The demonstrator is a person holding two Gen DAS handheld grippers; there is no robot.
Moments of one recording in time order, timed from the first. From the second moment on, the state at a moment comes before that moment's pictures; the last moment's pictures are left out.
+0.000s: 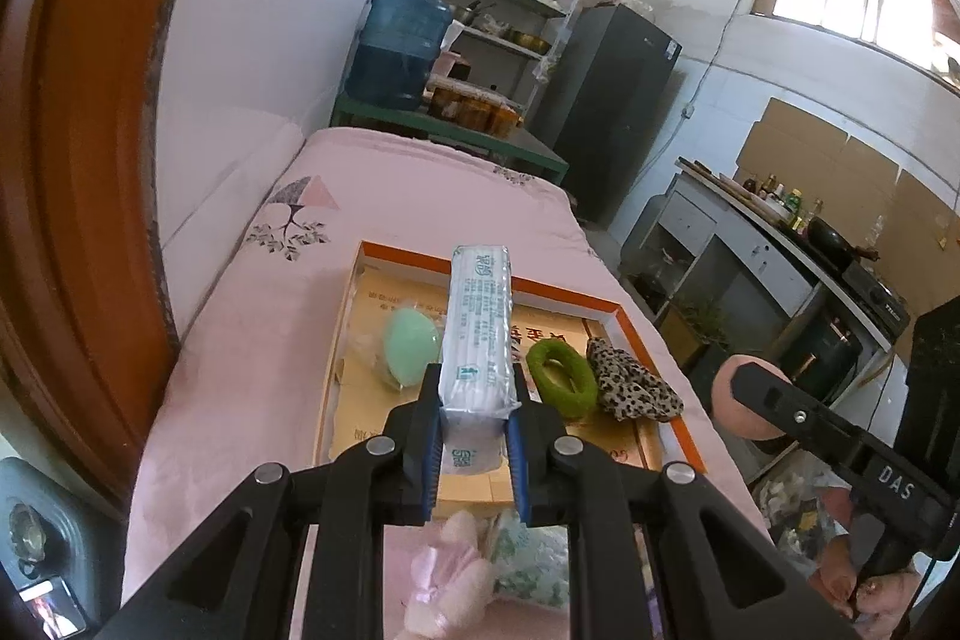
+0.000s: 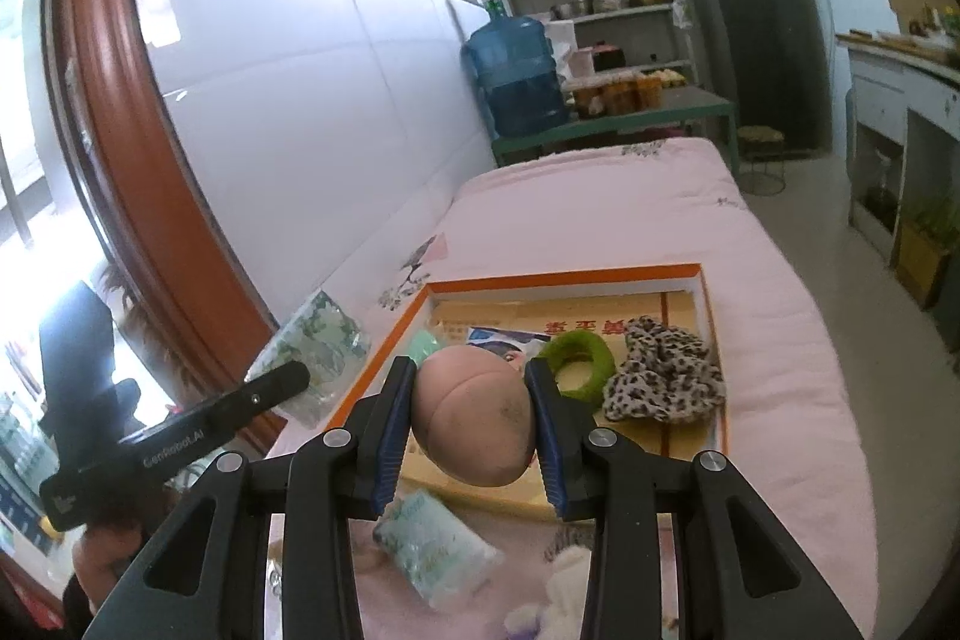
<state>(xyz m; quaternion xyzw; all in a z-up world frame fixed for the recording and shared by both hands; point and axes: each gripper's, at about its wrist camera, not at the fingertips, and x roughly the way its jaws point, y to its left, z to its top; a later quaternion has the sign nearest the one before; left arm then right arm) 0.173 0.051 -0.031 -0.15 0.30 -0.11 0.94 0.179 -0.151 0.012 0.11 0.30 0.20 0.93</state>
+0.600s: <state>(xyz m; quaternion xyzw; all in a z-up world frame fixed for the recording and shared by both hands) 0.228 0.044 -0.064 -0.15 0.35 -0.14 0.91 0.236 -0.144 -0.035 0.11 0.35 0.19 0.91</state>
